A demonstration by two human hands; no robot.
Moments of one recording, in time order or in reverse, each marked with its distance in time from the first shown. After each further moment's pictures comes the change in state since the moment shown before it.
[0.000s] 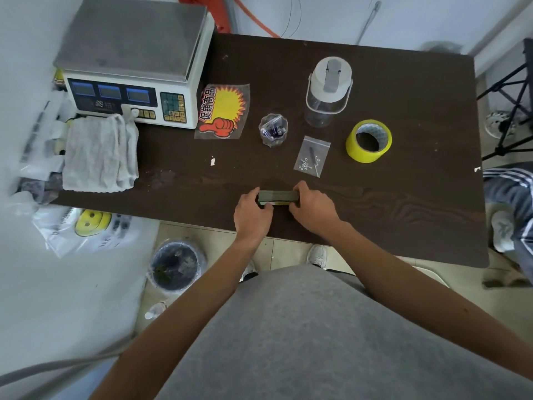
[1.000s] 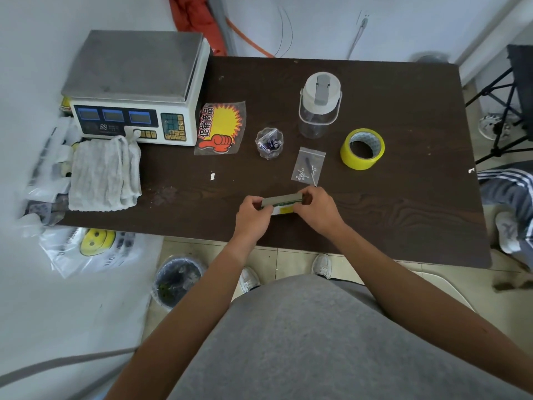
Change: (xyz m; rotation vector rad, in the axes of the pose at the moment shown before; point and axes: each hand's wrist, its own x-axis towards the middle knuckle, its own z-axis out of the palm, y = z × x) left_hand 0.014 0.008 -0.009 -0.291 -0.157 -0.171; right_hand -0.001 0.005 -0.015 0.475 0.110 0.183
